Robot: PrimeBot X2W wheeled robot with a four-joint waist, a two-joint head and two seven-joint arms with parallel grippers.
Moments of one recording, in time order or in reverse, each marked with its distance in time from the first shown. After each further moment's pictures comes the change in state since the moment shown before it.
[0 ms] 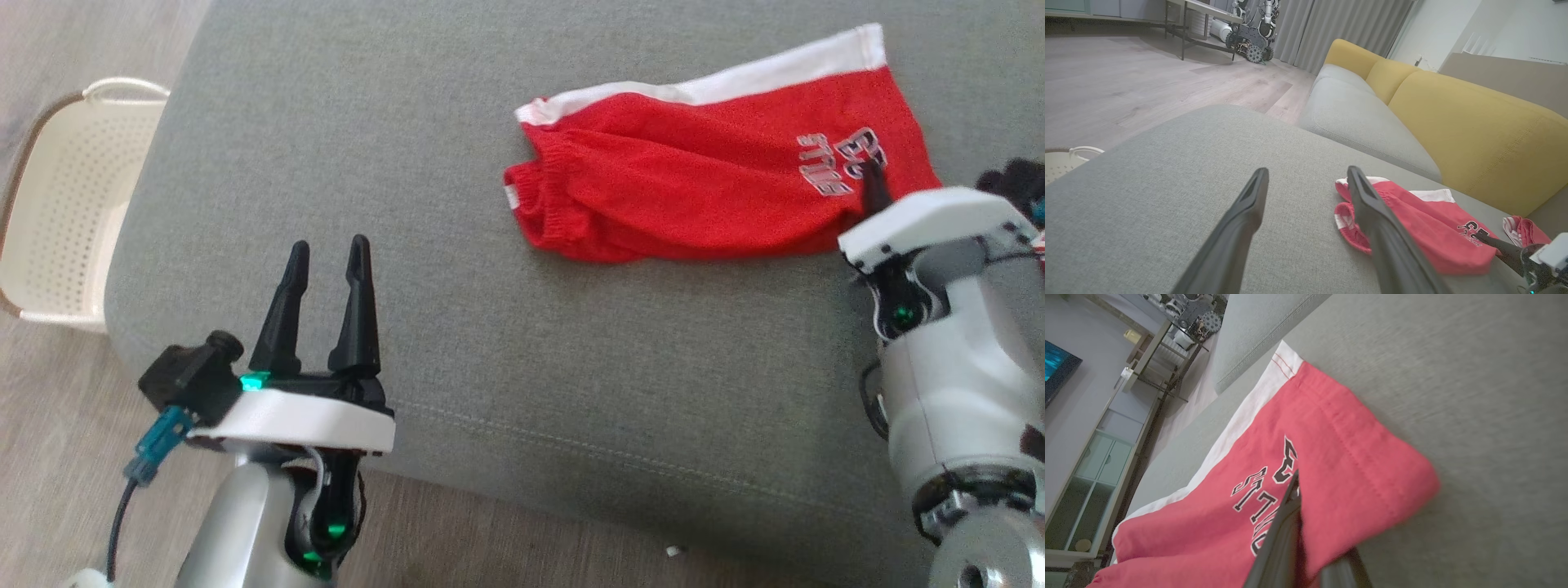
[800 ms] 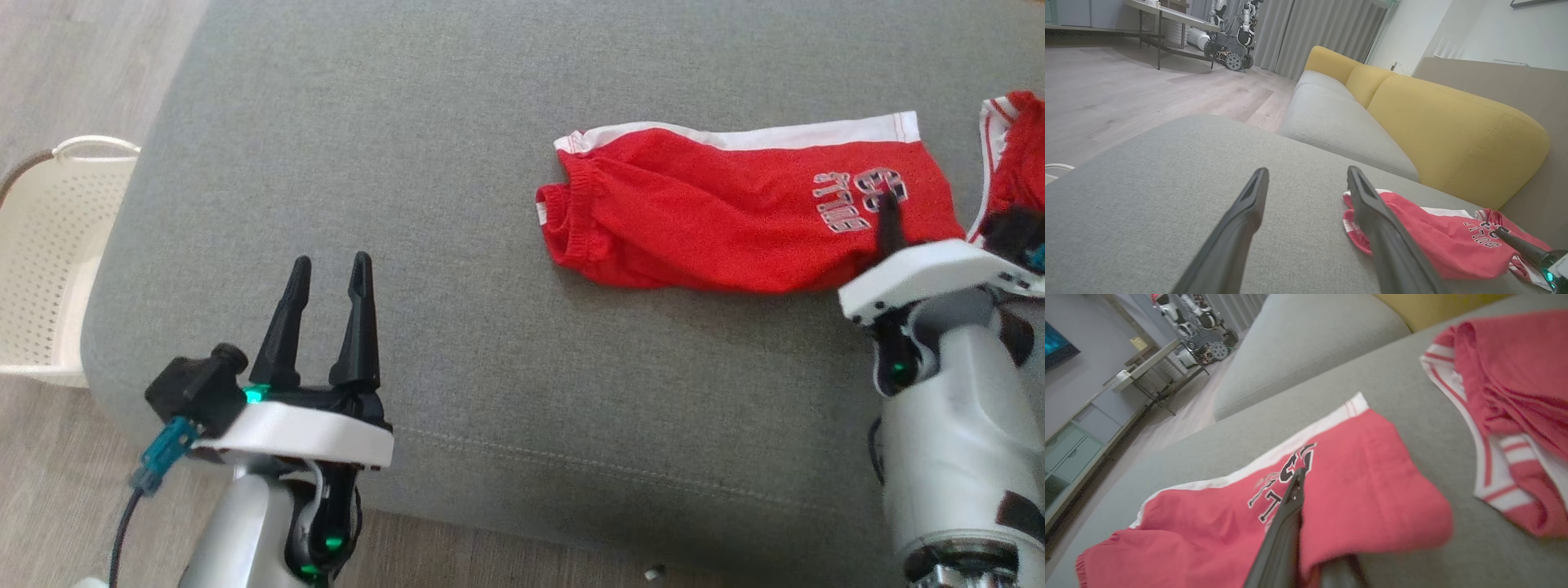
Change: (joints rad) left arm 0.017 0.000 0.013 0.021 0.032 -0.018 0.000; right arm 0.204 0.031 0.031 -0.249 -0.122 0.000 -0.057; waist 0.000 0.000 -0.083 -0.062
